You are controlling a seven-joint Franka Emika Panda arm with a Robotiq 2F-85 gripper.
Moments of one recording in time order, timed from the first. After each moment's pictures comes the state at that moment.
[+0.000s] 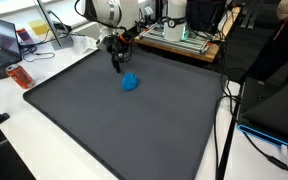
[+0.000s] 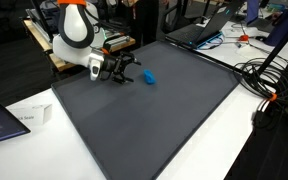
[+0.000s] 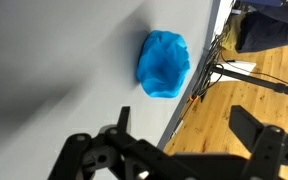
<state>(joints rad) -0.32 0.48 -0.15 -2.33 1.56 1.98 -1.40</state>
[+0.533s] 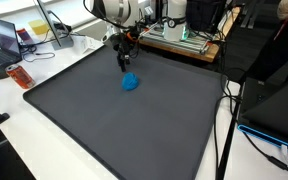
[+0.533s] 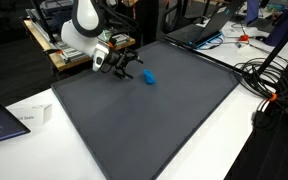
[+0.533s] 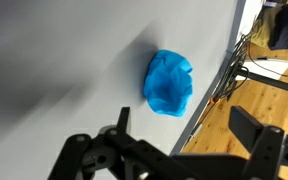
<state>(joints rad) -0.19 0.37 -0.17 -2.45 1.69 2.17 -1.41</state>
